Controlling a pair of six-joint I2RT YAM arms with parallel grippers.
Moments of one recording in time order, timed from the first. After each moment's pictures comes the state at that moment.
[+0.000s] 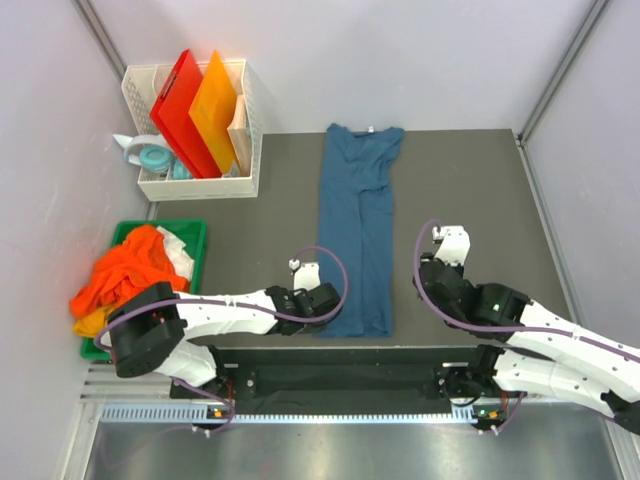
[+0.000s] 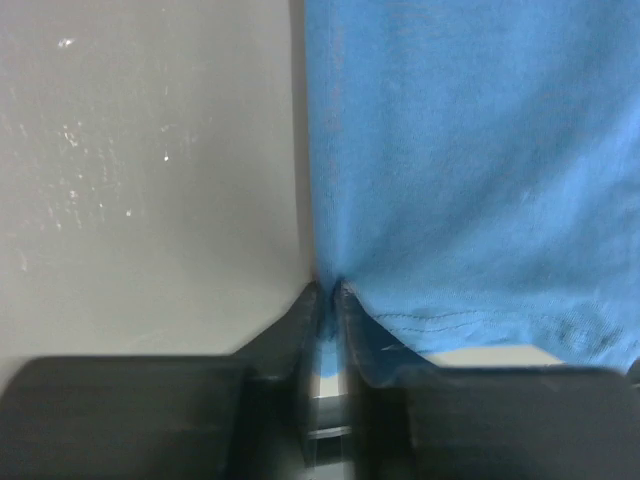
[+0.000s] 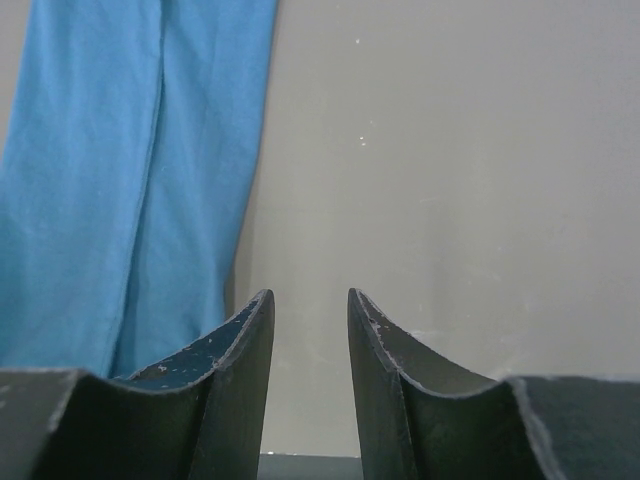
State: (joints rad) left arm -1.14 1.42 0.69 -0.45 -0.37 -1.10; right arm 1.02 0.79 0.73 -0.77 0.79 0.69
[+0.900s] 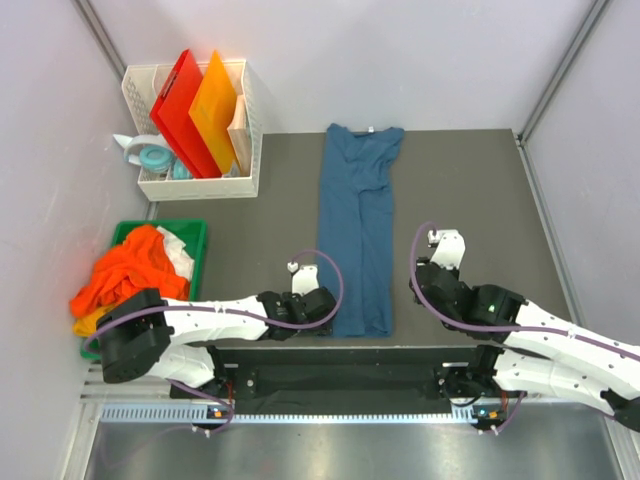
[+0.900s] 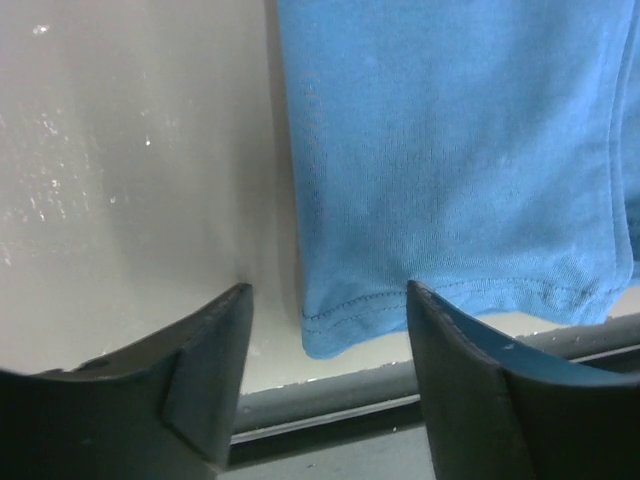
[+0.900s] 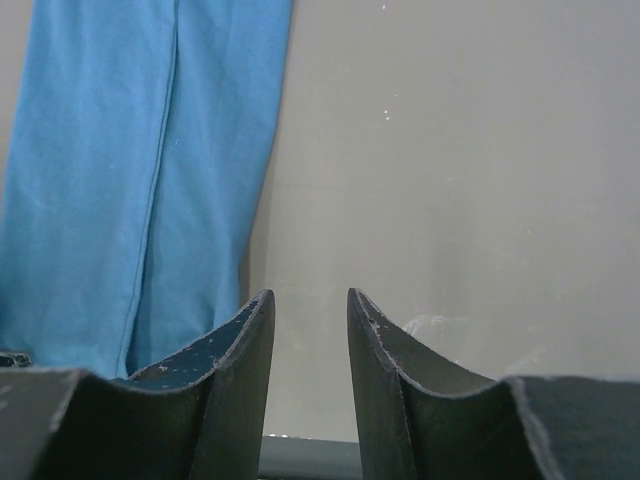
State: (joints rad) left arm -1.17 1.35 0.64 -0.40 -0.36 -1.08; right arm 1.05 0.80 0.71 -0.77 0.74 0.73
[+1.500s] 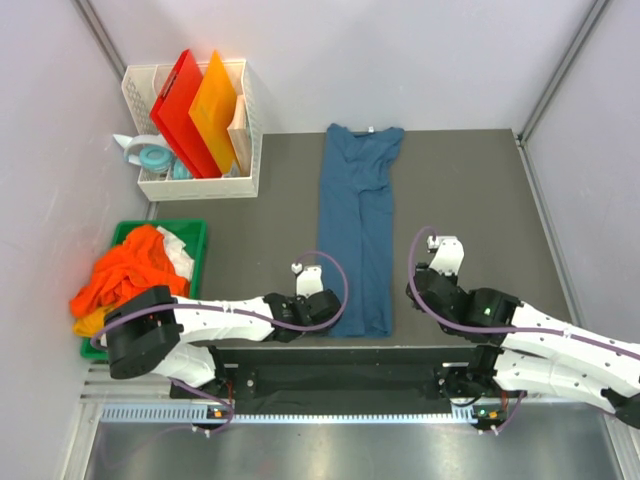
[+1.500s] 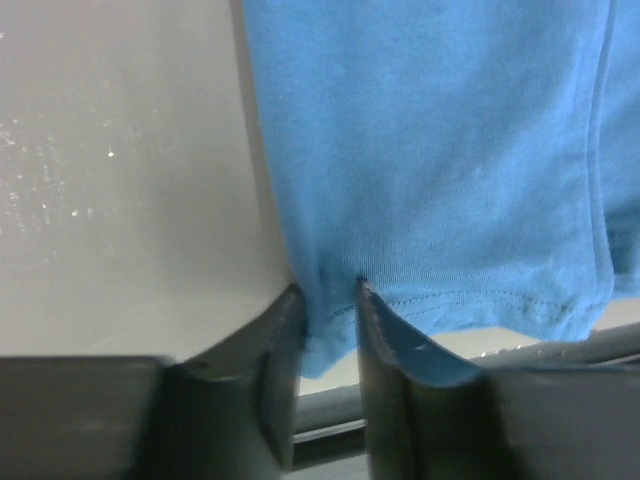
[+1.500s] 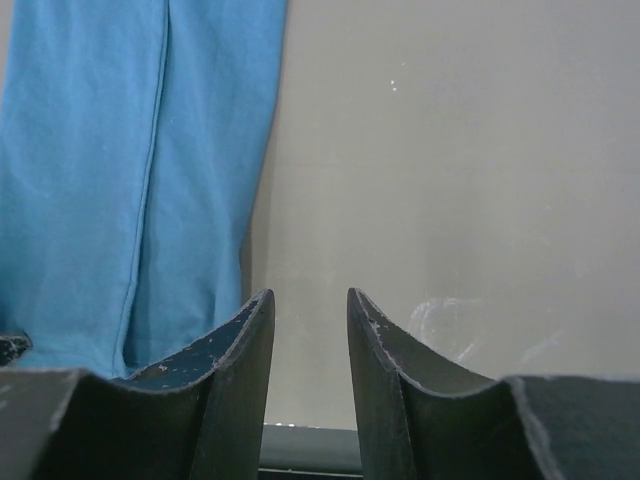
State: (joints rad) left arm -1.19 1.39 0.64 -0.35 -0.37 -1.11; right arm 1.07 0.80 0.68 -0.77 0.74 0.80
